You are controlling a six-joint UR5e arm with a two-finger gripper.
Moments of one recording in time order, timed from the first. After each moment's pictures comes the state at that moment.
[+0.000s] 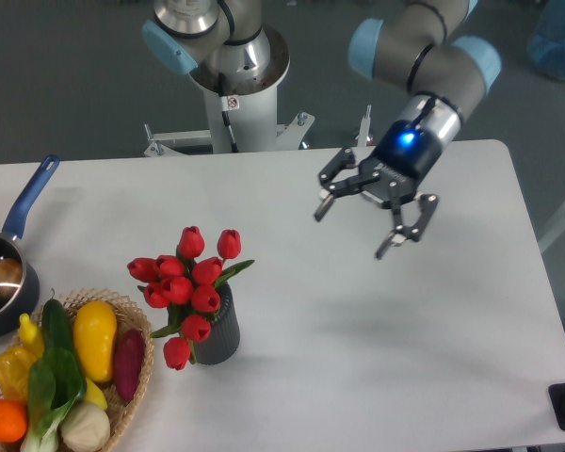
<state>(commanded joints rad) 2.96 -1.77 -1.83 -0.91 0.47 1.49</state>
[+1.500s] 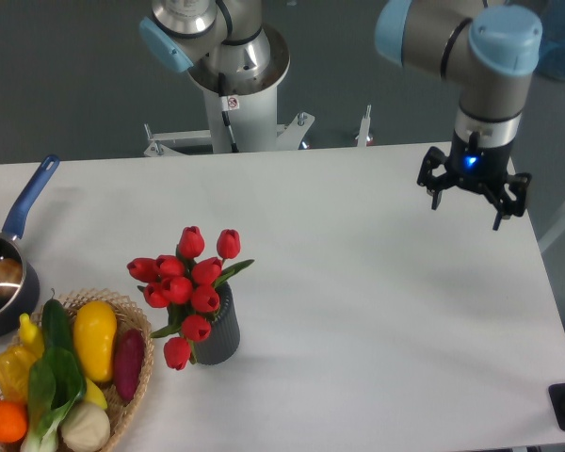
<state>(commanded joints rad) 2.82 -1.88 -1.62 -1.04 1.58 1.36</state>
